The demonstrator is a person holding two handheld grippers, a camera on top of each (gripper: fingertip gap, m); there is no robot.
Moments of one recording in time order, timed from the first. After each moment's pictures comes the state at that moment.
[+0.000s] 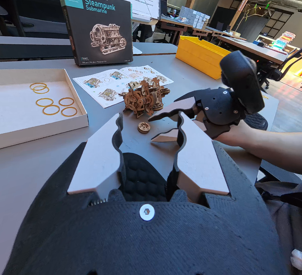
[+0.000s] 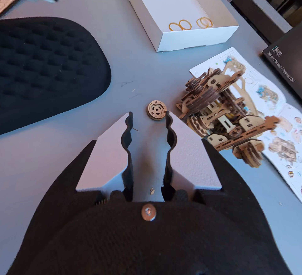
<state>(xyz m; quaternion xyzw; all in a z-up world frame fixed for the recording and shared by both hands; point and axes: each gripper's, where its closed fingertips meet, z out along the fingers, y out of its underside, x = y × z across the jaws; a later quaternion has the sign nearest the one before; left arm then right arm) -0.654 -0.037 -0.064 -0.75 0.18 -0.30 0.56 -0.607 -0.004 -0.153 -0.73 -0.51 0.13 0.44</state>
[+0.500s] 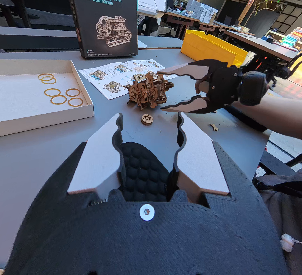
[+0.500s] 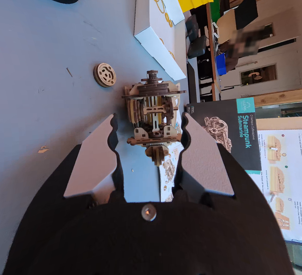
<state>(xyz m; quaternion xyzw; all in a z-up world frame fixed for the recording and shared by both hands) -0.665 -0.045 -0.069 -0.76 0.17 -0.29 0.55 -0.569 0.047 -0.124 -0.46 -0.70 -0.10 0.53</state>
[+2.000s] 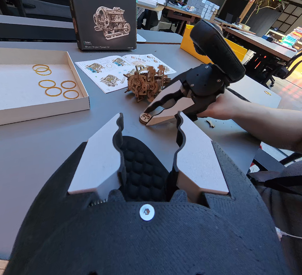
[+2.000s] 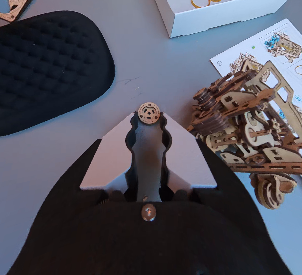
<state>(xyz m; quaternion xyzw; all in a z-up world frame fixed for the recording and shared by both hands) -0.663 -0.054 -0.074 -0.77 0.16 -0.30 0.54 -0.615 -0.001 -0.168 -0.76 -0.53 0.20 0.32</state>
